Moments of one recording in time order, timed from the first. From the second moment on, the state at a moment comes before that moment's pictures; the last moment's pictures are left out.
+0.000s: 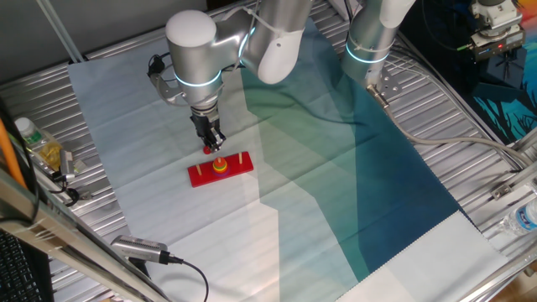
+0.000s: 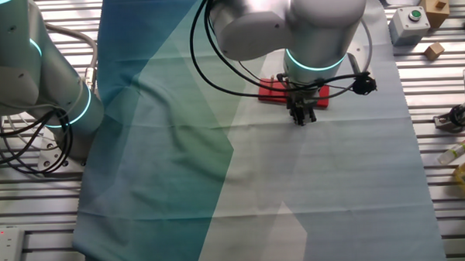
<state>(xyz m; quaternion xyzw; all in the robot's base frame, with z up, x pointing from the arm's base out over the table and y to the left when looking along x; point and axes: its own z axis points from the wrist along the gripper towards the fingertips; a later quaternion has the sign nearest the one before) 0.516 0.015 0.018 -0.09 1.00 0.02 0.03</state>
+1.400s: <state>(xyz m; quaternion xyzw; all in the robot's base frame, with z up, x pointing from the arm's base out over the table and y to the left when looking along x) 0.516 0.015 0.034 -0.09 0.99 0.03 0.03</state>
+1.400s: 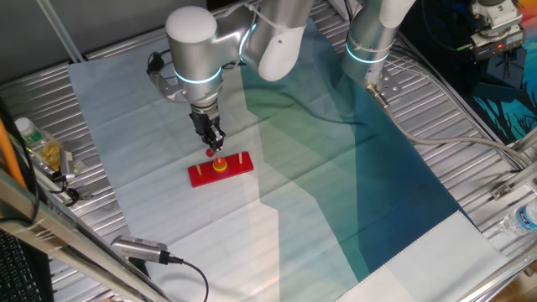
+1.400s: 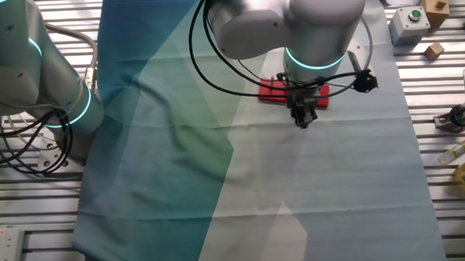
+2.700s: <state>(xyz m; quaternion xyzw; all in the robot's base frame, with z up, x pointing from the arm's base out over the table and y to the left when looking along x) 0.503 0.033 0.121 -0.08 1.00 0.02 0.03</state>
